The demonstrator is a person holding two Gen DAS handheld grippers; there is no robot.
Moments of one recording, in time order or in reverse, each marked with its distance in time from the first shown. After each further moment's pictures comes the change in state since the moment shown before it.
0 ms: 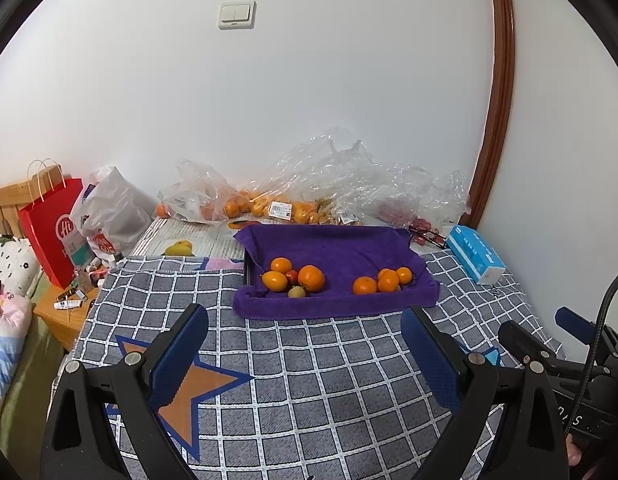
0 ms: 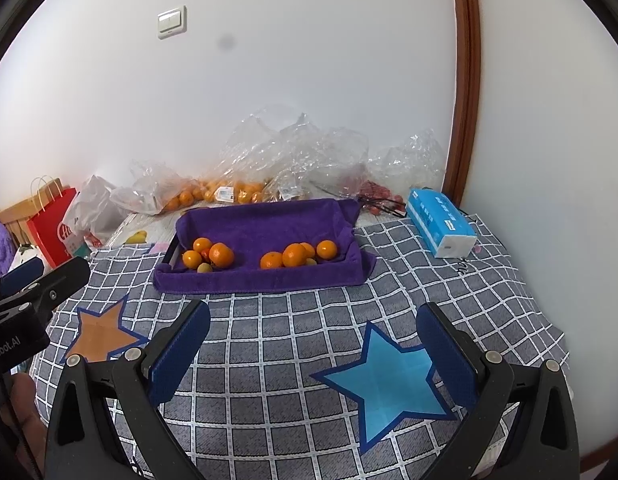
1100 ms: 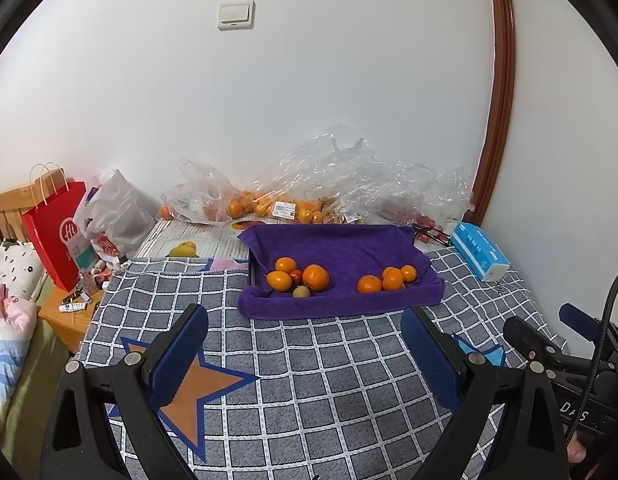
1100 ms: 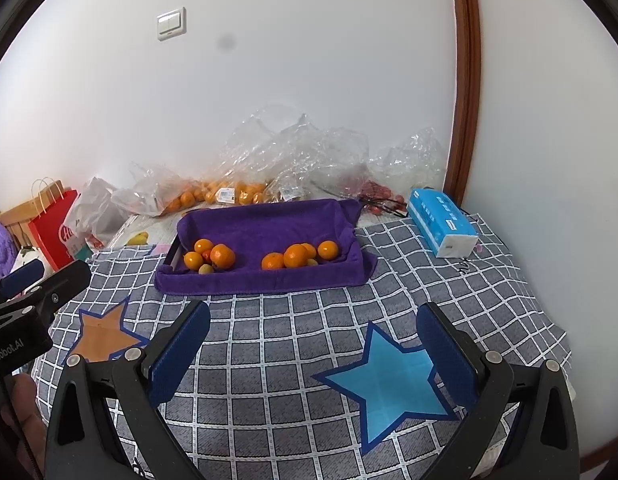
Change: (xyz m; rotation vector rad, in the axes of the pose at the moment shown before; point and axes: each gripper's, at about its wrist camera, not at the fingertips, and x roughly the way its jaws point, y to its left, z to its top) left arm 0.000 0.002 -0.001 0.009 0.001 0.017; right arm 0.001 -0.002 0.001 0.009 -0.001 0.011
